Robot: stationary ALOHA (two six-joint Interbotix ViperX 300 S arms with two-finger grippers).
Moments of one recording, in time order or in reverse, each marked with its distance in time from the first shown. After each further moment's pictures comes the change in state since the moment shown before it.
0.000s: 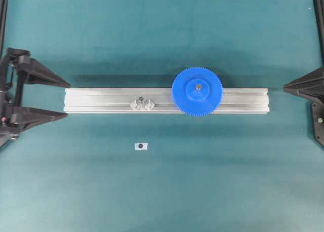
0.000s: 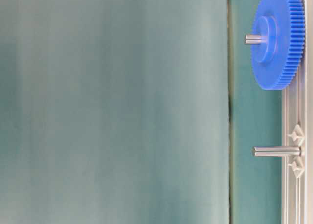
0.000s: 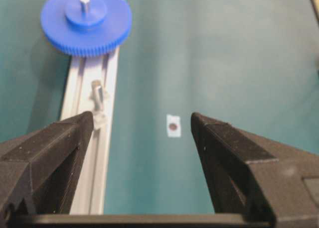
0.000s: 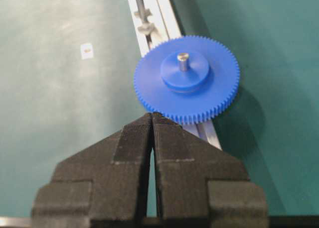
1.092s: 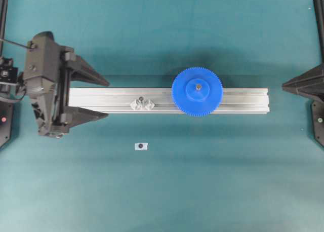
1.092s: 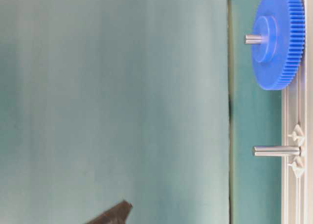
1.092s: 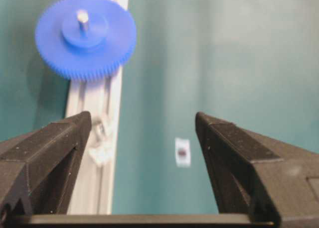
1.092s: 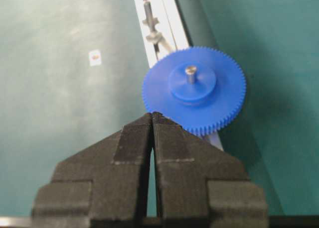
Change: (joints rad) left arm 0.003 0.356 -0.241 0.000 0.029 0.032; right arm 0.009 0.064 -0.084 0.000 0.028 0.000
